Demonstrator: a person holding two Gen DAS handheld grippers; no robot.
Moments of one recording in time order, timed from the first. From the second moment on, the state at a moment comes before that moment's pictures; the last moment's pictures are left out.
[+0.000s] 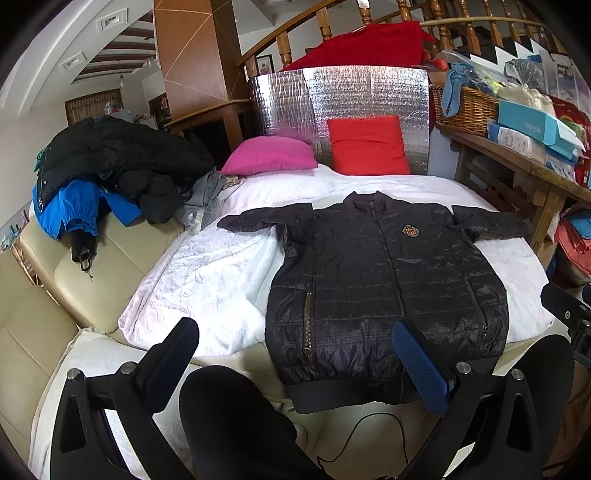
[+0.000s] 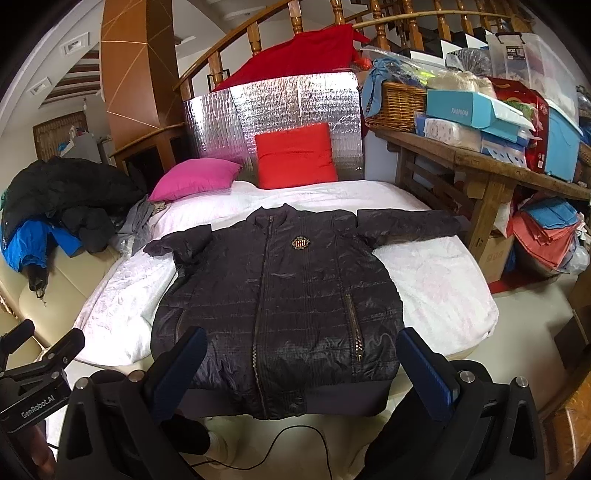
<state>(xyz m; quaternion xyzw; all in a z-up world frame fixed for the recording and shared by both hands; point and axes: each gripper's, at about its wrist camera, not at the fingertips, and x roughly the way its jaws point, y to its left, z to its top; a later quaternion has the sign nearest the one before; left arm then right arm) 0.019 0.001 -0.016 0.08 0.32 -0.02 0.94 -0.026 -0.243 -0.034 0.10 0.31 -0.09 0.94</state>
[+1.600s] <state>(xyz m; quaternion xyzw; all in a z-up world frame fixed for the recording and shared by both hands) 0.412 -0.085 -0.184 0.00 0.43 0.01 0.90 0.324 -0.739 -0.251 0.51 0.23 -0.27 0.78</state>
